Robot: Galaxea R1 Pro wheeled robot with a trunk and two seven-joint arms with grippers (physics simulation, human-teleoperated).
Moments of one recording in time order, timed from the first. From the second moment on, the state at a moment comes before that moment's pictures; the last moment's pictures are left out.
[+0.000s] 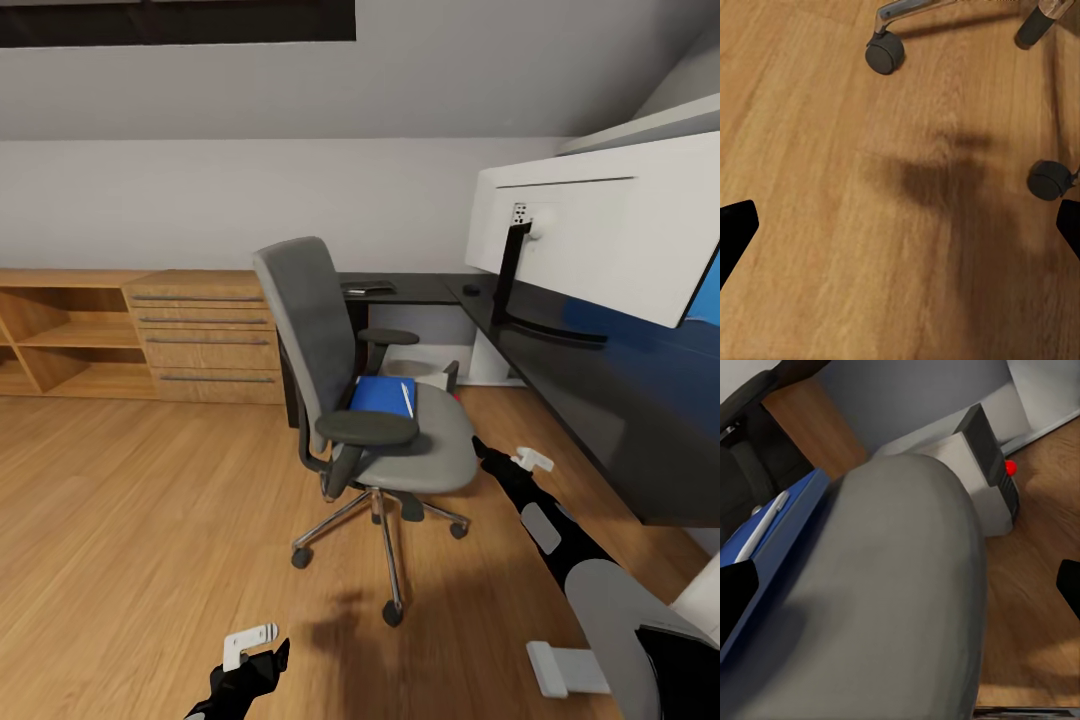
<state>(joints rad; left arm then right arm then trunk) -0.11 -0.06 -0.08 -0.96 0.28 0.13 0.07 -0.86 -0.11 -0.18 -0.38 -0.48 -0.16 0.35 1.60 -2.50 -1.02</state>
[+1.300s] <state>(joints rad) -0.11 -0.06 -0.08 -0.96 0.29 0.13 0.07 -0.86 -0.14 -0.18 -0.34 -0.63 -0.13 0.35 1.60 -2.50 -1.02</state>
